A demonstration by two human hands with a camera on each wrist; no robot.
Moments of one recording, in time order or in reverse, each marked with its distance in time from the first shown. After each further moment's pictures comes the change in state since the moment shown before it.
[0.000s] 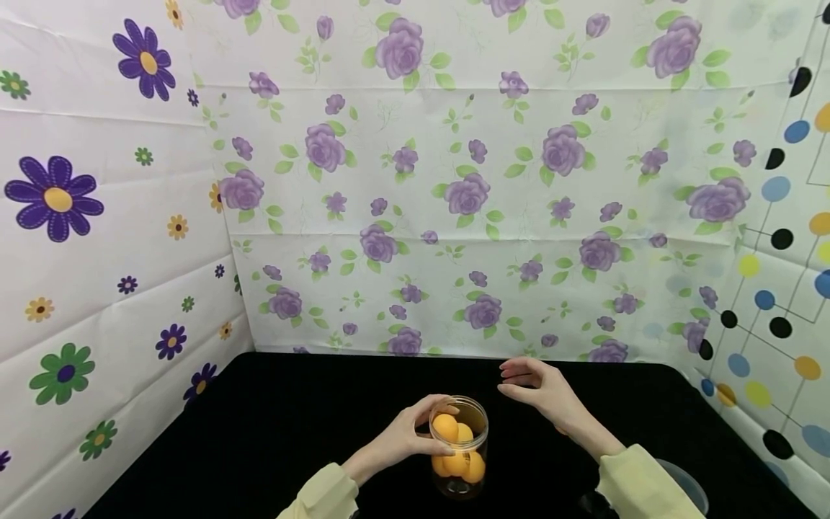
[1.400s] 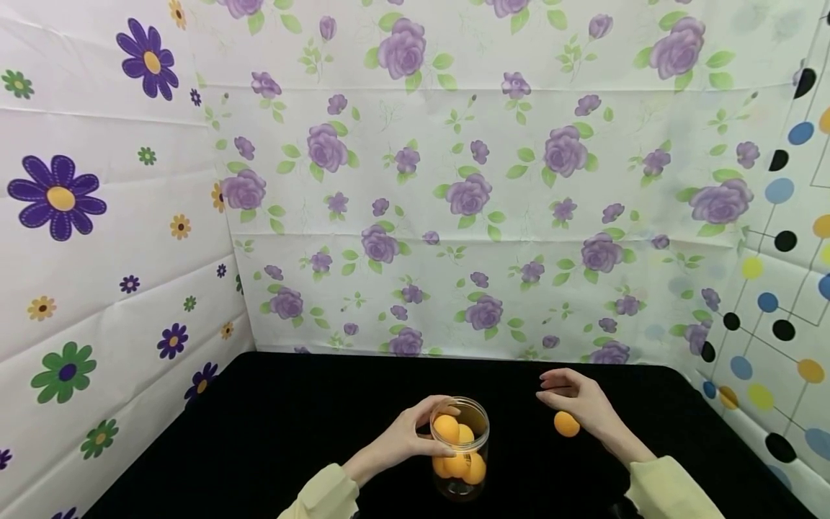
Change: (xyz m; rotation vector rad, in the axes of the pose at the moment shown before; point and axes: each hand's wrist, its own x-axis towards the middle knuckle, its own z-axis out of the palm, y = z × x) left_hand -0.001 0.001 0.000 -0.014 -0.008 0.011; right_hand -0.015 0.048 -0.044 0.071 0.034 0.097
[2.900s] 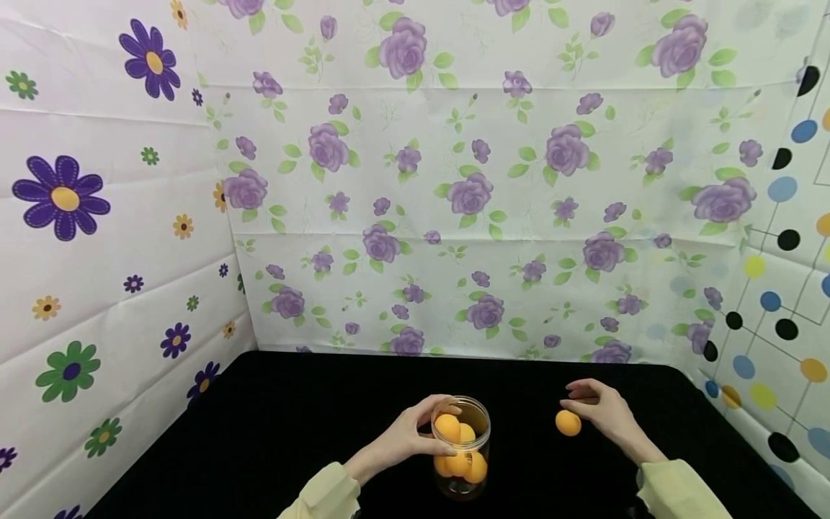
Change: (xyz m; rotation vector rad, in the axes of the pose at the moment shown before) left_hand -0.001 0.001 0.000 0.010 -0.002 -0.009; right_hand -0.006 0.035 -0.023 -0.179 0.097 0.137
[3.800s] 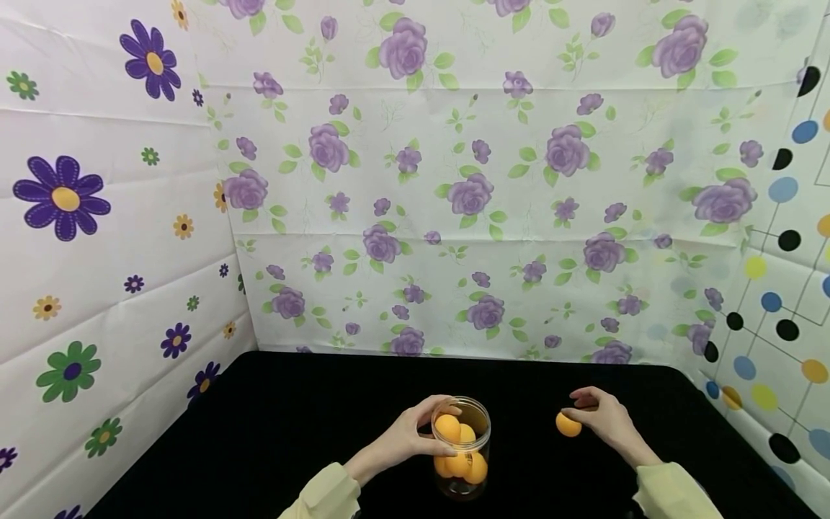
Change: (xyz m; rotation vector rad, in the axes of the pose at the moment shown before) left_hand -0.010 0.033 0.004 -0.007 -0.007 0.016; right_hand 0.002 0.014 0.003 -0.166 0.041 0.033
